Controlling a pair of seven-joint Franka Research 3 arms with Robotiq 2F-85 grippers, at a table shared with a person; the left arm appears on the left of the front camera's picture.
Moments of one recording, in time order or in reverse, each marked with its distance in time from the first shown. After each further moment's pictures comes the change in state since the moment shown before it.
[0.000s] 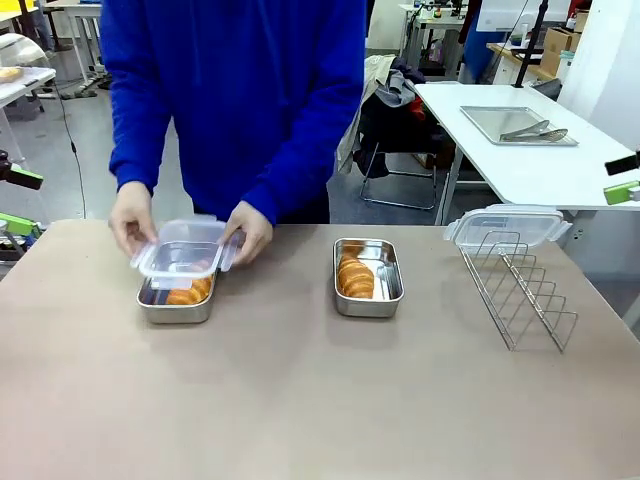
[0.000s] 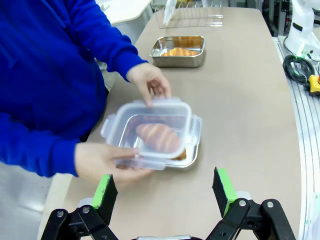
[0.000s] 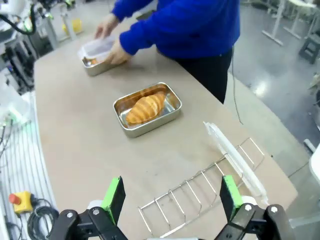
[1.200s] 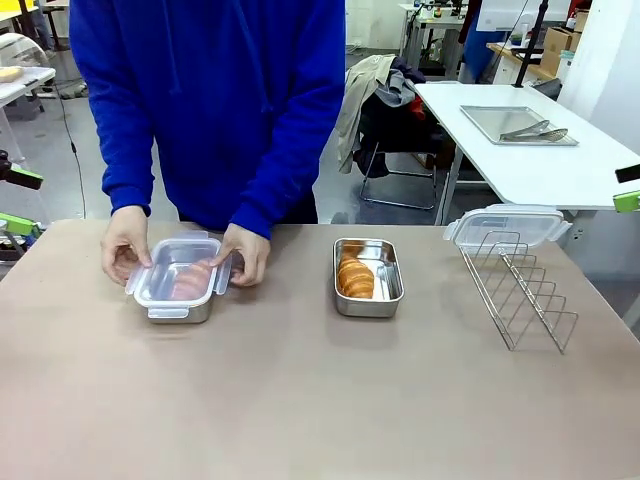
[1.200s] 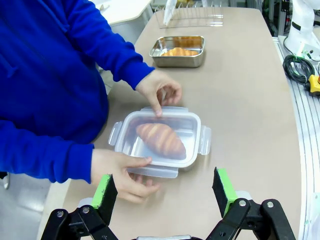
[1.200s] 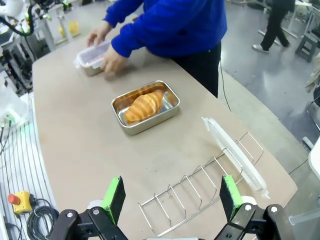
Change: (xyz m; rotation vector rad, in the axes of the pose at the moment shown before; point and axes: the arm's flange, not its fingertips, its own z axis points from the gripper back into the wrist) left arm 0.000 0.000 0.000 0.000 0.000 0.000; right arm -0.008 0.002 0.004 -0.012 0.000 -0.007
